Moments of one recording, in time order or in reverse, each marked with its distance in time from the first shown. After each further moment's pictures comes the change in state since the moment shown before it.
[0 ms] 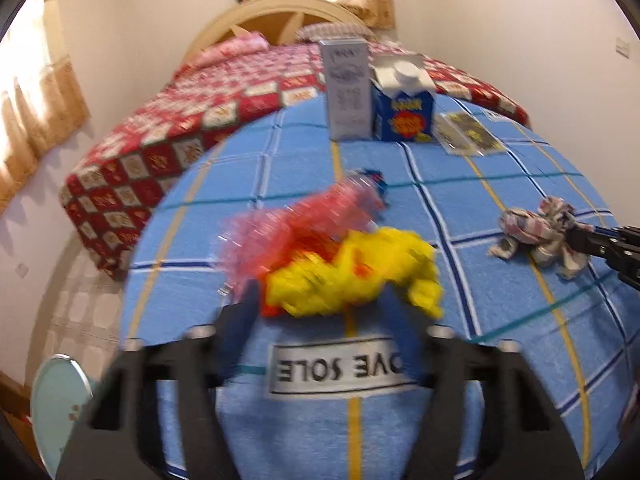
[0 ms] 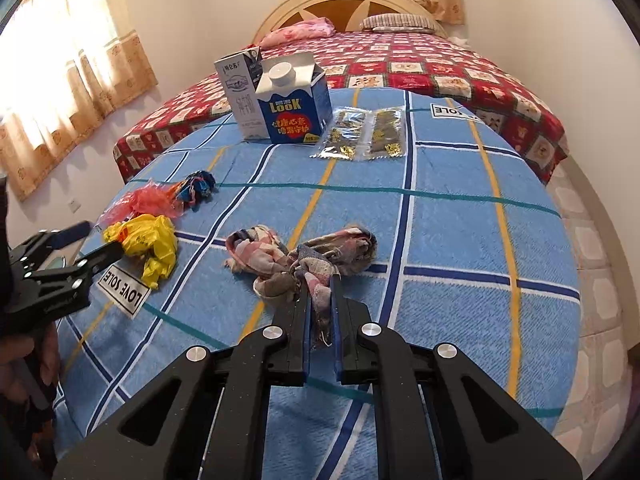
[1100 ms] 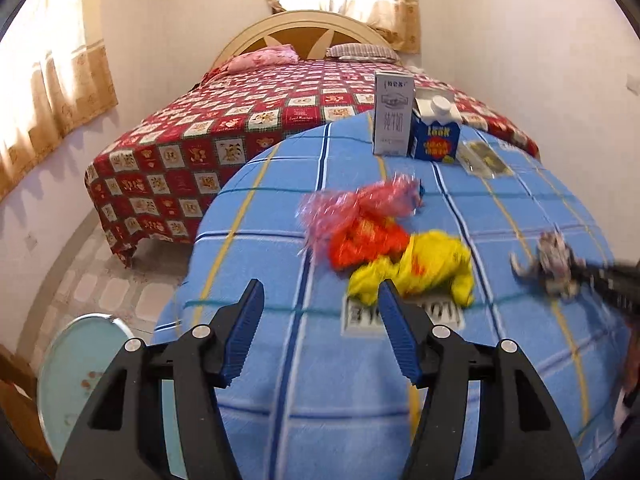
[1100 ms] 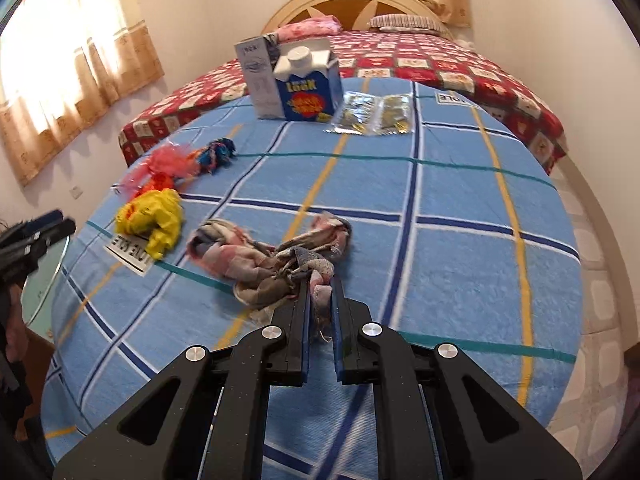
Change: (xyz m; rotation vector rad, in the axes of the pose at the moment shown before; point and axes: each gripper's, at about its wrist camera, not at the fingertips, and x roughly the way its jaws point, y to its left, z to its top) left arm -0.051 0.045 -0.027 -0.124 -0.079 0.039; right arm -0.013 0.016 -0.029 -0.029 0.004 -0.018
